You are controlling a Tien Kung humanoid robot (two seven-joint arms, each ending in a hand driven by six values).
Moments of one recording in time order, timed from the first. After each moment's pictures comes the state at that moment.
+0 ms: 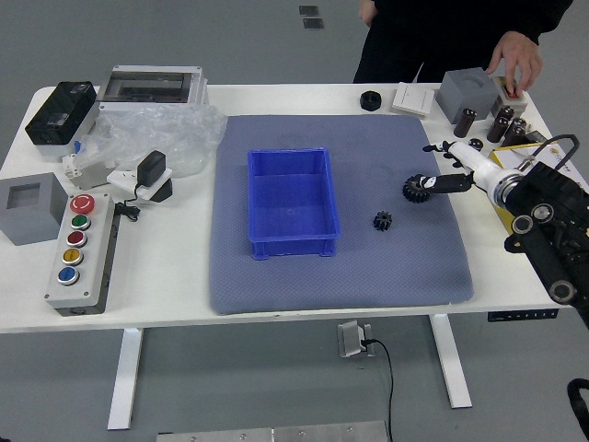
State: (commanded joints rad) left arm -0.25 0.10 -0.78 -0.18 1.41 -0.25 0.17; right arm 0.54 -0.26 1.29 1.06 -1.94 0.29 -0.24
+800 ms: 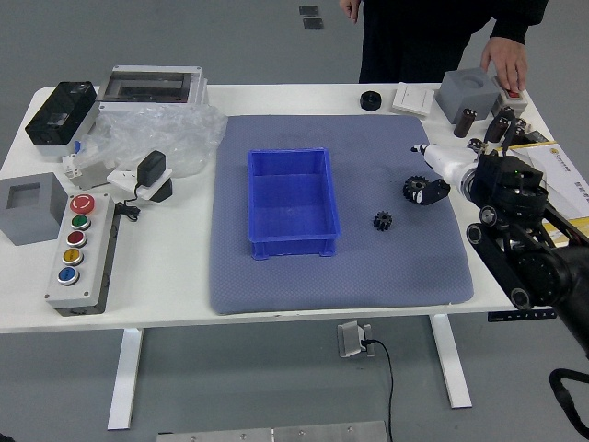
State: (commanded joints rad) left arm -0.25 0.10 -0.77 -0.18 1.40 -0.26 0.18; right arm 0.60 -0.22 1.12 1.06 -2.27 0.39 -0.32
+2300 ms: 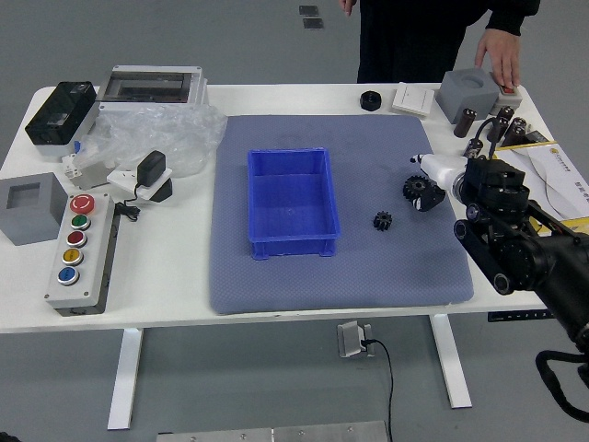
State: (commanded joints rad) left arm -0.25 0.09 -0.77 -0.18 1.41 -0.26 0.18; right arm 0.71 -0.18 1.06 0.80 -2.27 0.31 -0.26
